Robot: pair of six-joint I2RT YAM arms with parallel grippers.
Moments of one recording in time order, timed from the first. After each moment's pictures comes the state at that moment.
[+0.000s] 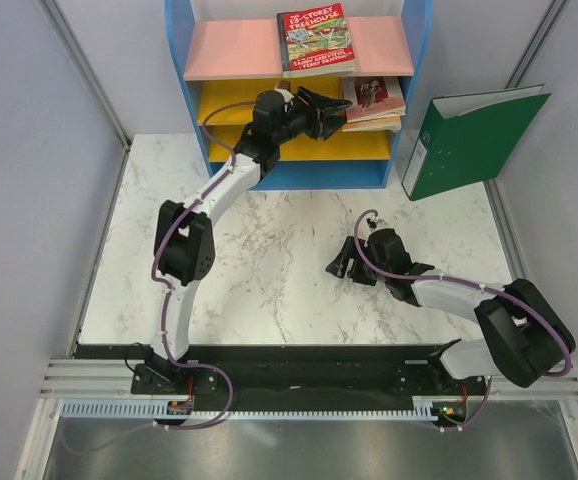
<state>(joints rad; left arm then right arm) -0.49 2.22 2.03 0.22 0.44 -1.59 0.54 1.37 0.51 0.18 -0.13 0.76</state>
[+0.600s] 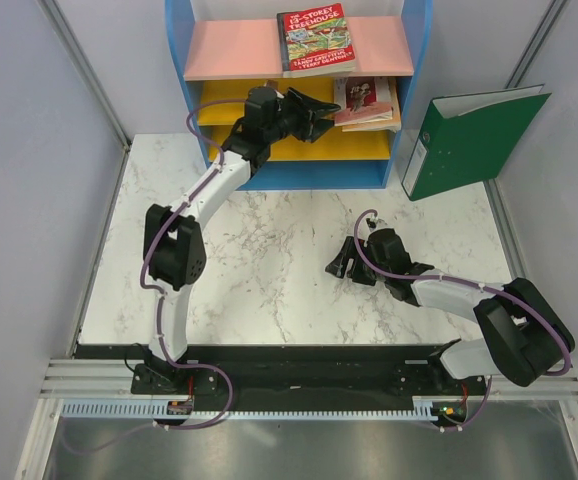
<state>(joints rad) -0.47 2.12 1.99 0.01 0.37 -1.46 0.54 1.37 0.51 0.19 -0.14 0.76</state>
